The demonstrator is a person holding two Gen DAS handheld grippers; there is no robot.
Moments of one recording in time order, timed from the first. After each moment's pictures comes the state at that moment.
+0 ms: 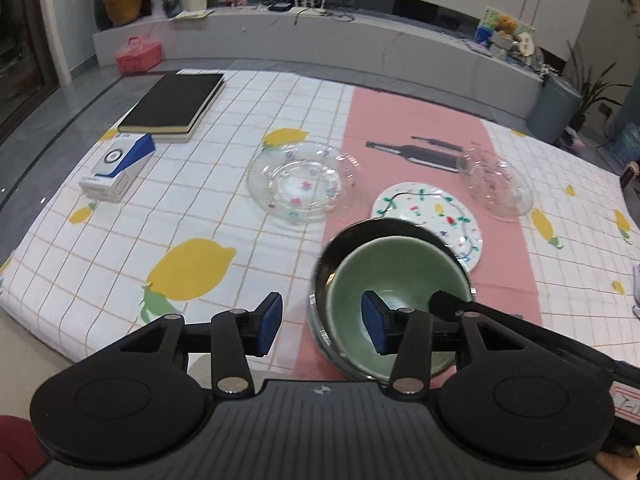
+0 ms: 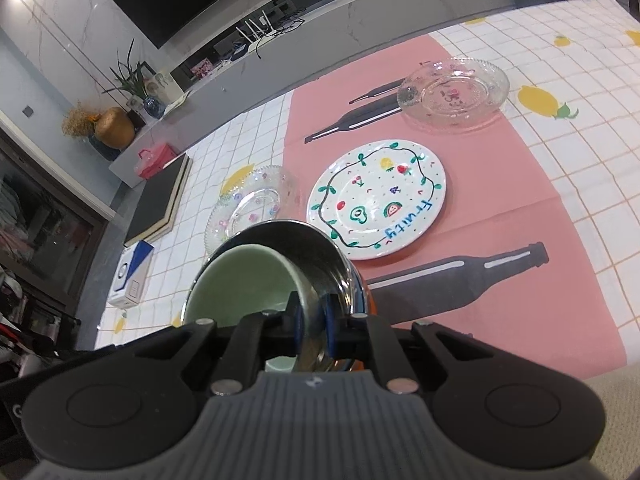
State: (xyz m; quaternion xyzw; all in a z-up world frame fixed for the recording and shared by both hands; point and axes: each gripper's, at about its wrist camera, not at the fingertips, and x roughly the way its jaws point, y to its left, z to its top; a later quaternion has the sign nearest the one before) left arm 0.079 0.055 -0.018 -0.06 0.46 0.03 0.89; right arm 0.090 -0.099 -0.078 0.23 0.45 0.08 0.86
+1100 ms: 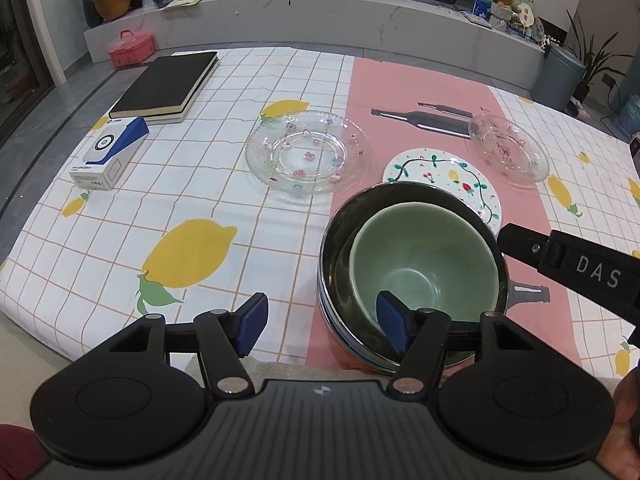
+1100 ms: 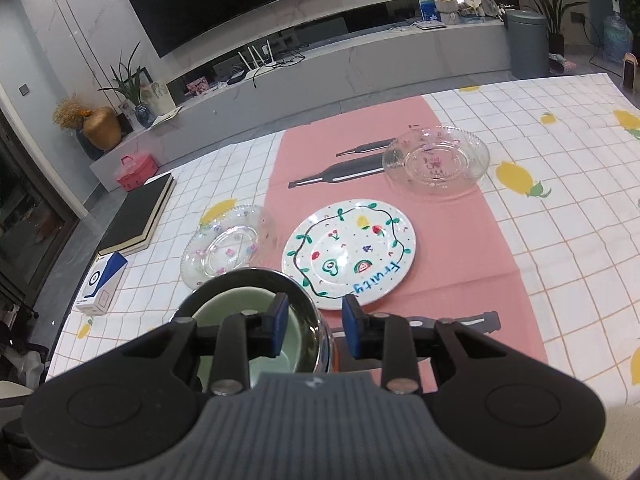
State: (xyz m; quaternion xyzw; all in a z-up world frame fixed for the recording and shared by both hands) left arm 0.084 0.053 -0.045 -0.03 0.48 0.03 0.87; right arm 0.087 -0.104 -0.053 0.16 0.40 0.05 0.90
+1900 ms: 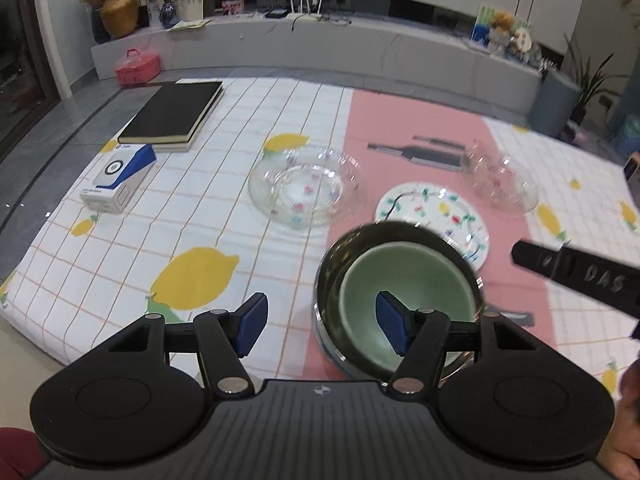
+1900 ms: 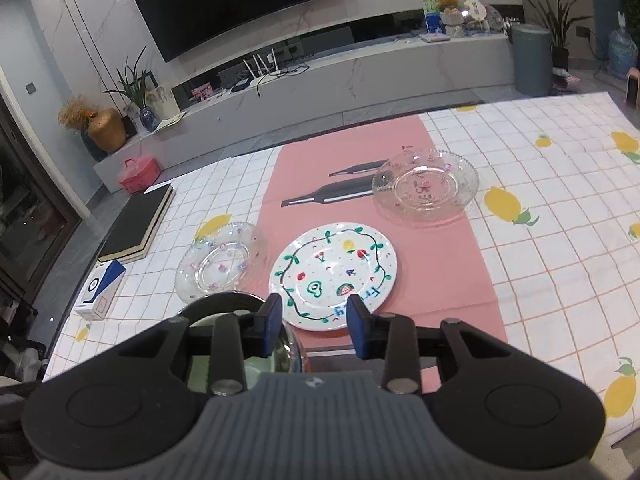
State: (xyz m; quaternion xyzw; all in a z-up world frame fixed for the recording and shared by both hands) left arm 0.077 0.051 -0.015 -0.04 0.44 0.03 0.90; right arm 0.093 -0.135 -0.040 0.16 0.39 0.06 0.90
